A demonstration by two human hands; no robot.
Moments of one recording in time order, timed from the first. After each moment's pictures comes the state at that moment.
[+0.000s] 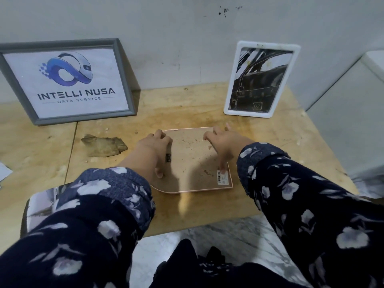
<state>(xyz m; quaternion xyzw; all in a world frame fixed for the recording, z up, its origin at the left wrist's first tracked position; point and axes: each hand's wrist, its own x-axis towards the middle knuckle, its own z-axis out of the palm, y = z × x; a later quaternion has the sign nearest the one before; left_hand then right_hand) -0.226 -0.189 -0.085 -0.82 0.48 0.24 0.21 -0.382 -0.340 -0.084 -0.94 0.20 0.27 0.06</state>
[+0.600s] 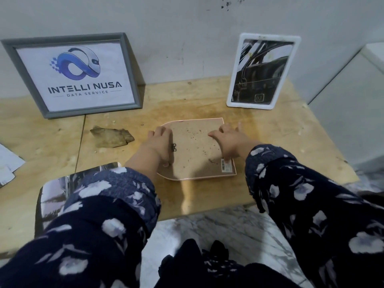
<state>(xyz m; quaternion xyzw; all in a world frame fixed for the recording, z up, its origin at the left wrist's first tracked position) -0.241 -0.161 -0.095 -0.87 0.41 0.25 0.07 -0.399 -0.317 -0.099 -0.93 0.27 0.22 0.10</state>
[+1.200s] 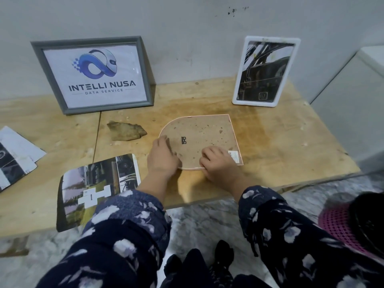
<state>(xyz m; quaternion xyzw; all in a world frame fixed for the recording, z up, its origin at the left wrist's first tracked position) -0.278 -0.099 -0.123 -0.92 0.27 0.15 -0.25 -0.429 -0.205 -0.152 -0.98 0.12 -0.15 0.00</state>
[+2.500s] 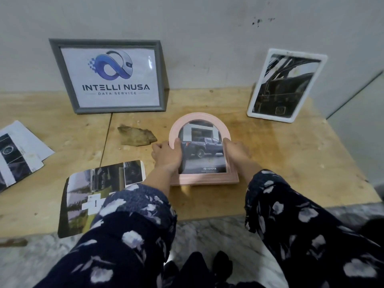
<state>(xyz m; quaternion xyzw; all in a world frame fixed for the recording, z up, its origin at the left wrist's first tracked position) -0.242 -0.123 -0.124 -0.90 0.13 0.25 -0.32 -0.360 -0.264 -0.126 -0.65 0.61 -0.02 0.45</state>
